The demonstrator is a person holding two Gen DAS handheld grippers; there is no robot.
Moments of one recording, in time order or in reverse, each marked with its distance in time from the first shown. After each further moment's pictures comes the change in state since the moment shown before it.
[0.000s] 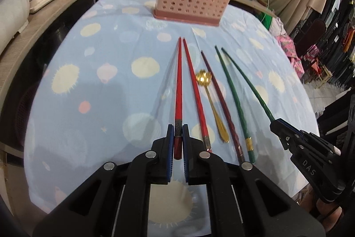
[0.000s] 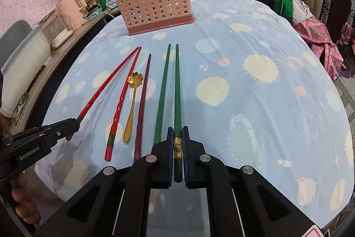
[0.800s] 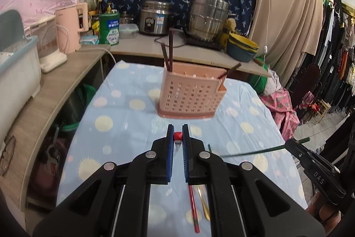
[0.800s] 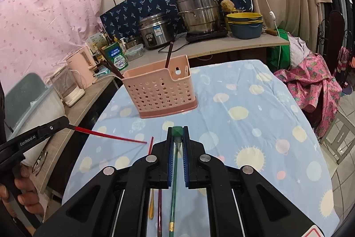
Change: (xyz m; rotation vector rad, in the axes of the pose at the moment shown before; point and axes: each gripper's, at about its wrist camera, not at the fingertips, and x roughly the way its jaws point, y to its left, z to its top) left arm -0.084 -0.003 0.117 -0.002 -0.342 0.008; right arm -0.072 -0.008 0.106 0.043 -0.301 0.061
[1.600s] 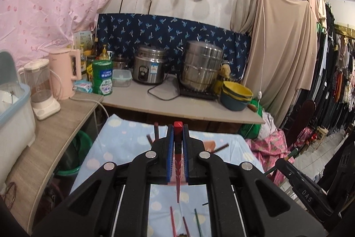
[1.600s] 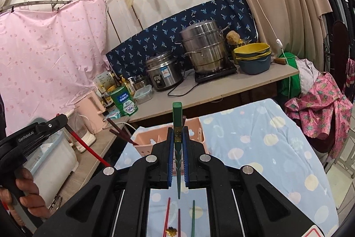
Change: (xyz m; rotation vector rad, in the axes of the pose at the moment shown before) left arm -0.012 -0.016 0.114 -0.020 -0.252 -0.031; right arm 0.009 0.006 0.096 0.068 -0.209 0.077
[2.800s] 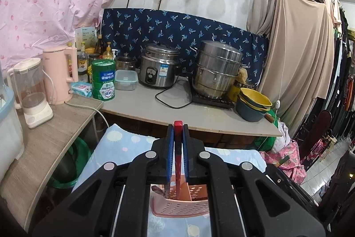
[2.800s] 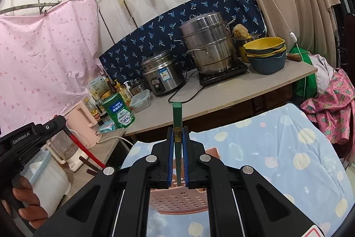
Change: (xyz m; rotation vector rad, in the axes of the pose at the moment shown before) left arm 0.105 0.025 0.023 -0.033 0.018 0.062; right arm 0.131 0.009 0.031 0.044 0.020 0.001
